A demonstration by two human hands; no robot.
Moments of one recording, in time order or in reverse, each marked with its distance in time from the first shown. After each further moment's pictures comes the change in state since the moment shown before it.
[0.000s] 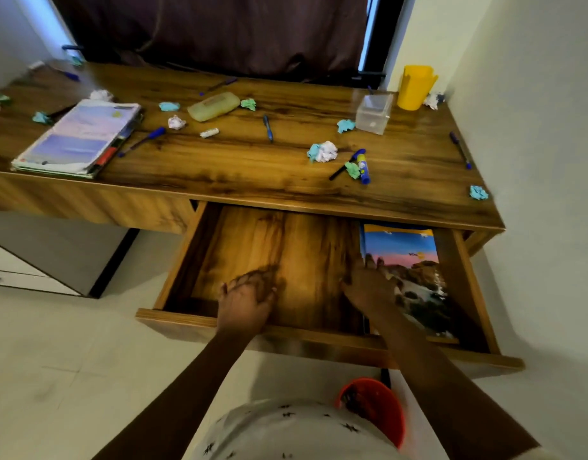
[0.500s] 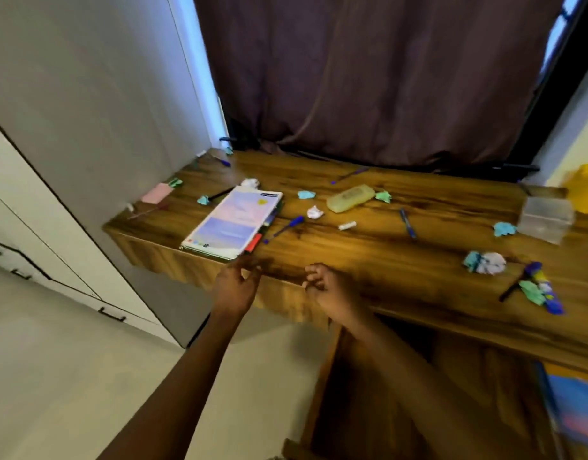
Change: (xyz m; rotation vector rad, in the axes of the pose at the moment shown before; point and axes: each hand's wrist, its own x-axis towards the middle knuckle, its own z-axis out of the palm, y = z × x) left_hand 0.151 -0.175 -0.234 -0.379 0.477 -0.189; right_hand 0.069 -0.364 -0.050 0.641 -0.144 -0.528
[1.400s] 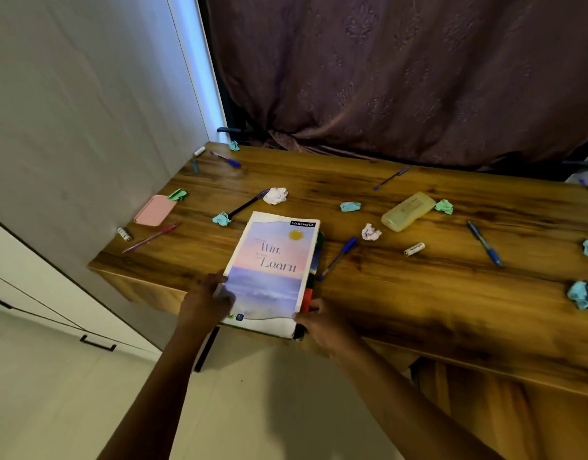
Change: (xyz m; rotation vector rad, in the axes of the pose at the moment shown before) left_hand 0.213 -0.166 -0.072 0.227 -0.207 -0.021; right_hand 0.141 -0.076 0.140 0.401 -0.008 0.496
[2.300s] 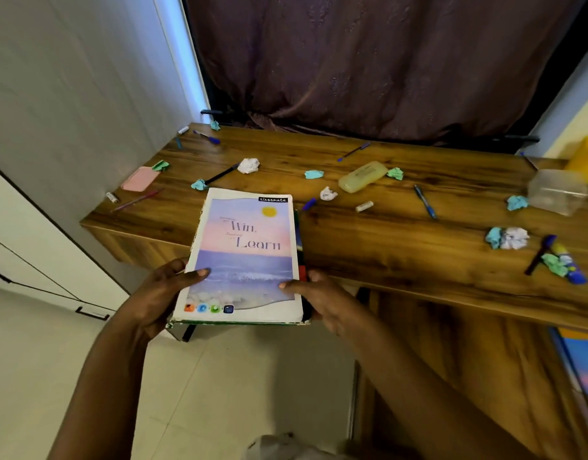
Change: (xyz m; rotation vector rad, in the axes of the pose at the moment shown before) left_hand -0.181 0.084 -0.060 -0.867 -0.336 -0.235; right_hand -0.130 0.037 -0.074 0.275 -0.230 -0.102
